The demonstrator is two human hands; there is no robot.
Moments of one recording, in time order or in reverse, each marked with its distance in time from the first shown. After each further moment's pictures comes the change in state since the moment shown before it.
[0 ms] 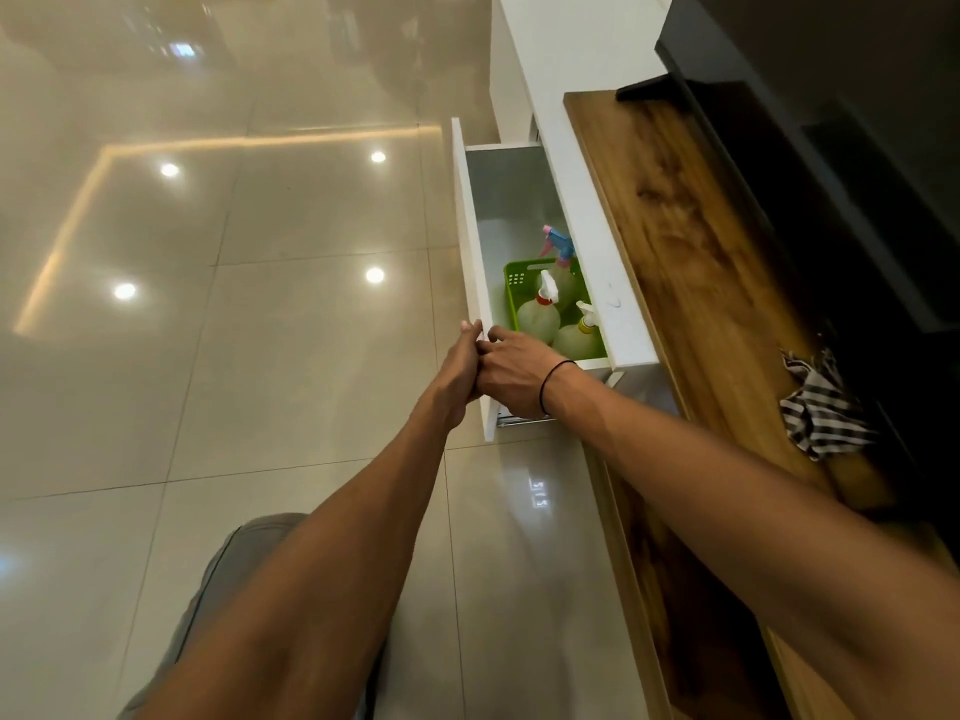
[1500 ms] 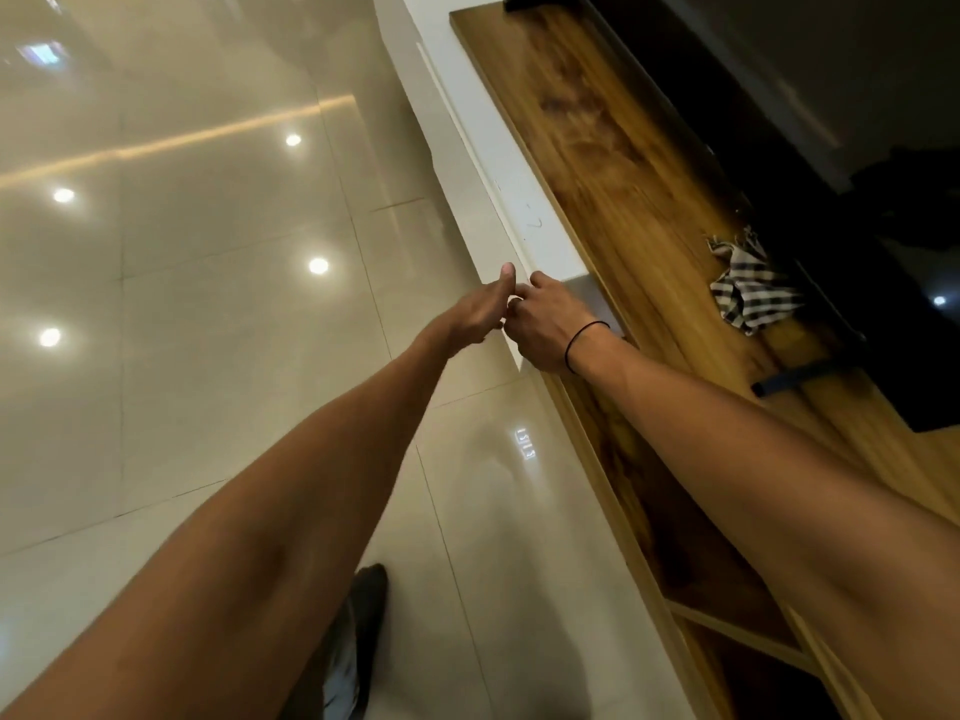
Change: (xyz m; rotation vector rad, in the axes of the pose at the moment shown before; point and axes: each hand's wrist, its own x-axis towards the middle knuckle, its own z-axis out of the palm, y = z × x) left_hand 0.006 -0.009 0.085 0.749 -0.398 0.116; right_hand -0.103 -0.007 0.064 0.040 -0.162 0.406
